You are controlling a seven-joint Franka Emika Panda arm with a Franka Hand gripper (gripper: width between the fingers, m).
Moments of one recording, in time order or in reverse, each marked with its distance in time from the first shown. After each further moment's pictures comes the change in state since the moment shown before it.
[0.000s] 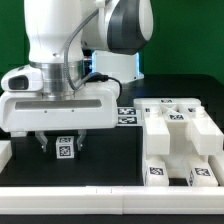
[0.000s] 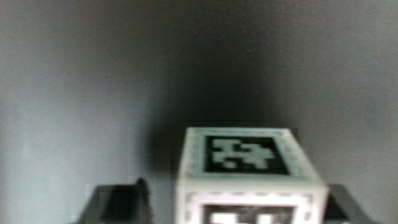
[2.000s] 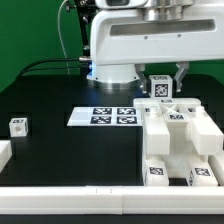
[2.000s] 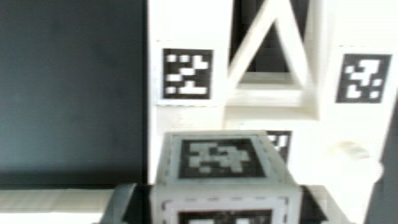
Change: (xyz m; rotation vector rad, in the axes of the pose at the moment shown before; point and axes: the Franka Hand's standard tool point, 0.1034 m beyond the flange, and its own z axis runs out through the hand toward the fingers) arm 0.082 -0.158 -0.131 0.059 0.007 0.078
